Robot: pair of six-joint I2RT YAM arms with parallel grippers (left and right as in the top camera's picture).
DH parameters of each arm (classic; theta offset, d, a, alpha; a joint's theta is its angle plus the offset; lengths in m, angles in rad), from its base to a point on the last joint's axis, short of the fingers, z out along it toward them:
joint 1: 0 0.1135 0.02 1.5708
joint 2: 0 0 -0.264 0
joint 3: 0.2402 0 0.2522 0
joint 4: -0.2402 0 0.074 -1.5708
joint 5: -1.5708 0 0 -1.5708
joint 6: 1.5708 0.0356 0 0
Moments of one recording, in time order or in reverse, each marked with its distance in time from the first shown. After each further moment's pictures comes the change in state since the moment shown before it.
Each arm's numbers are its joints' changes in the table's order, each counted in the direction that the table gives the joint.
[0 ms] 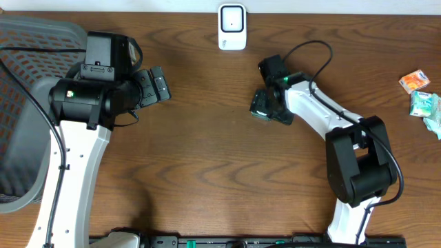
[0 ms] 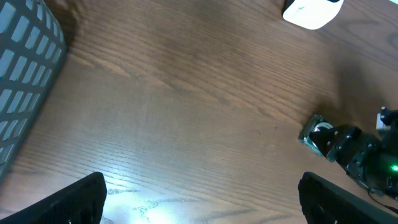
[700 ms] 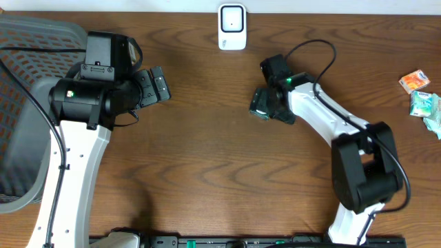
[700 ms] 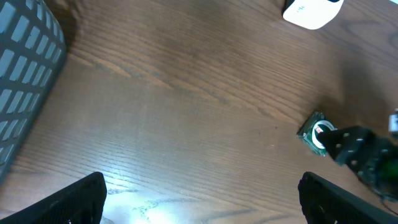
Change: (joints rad) left arm 0.000 0.000 0.000 0.000 0.000 0.000; right arm 0.000 0.071 -0.009 -0.010 0.003 -0.018
